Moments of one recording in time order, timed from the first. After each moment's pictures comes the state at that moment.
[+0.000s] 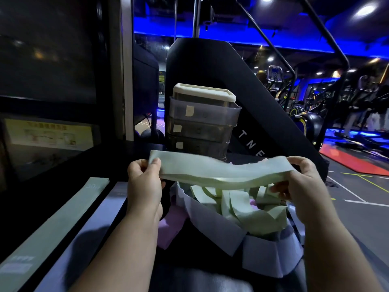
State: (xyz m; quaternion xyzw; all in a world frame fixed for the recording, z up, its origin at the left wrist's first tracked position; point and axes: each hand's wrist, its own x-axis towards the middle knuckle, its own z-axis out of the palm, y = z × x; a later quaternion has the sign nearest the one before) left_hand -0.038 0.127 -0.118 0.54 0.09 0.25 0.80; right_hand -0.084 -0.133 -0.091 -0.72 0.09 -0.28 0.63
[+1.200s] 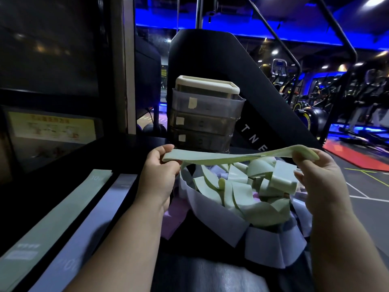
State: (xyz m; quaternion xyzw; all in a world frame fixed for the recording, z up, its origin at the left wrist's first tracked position) left_hand -0.048 0.121 -0.114 0.58 -0.01 0.17 0.80; right_hand -0.087 -0.142 -0.093 -0.66 0.04 -0.35 0.66
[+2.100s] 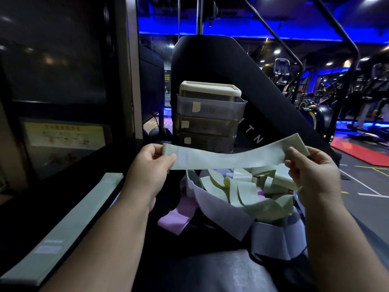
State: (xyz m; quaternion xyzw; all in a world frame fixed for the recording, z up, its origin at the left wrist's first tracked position) left_hand -0.085 0.150 -0.086 0.71 0.00 0.20 0.68; right_hand -0.079 -0.132 -0.095 -0.57 0.05 -0.37 0.73
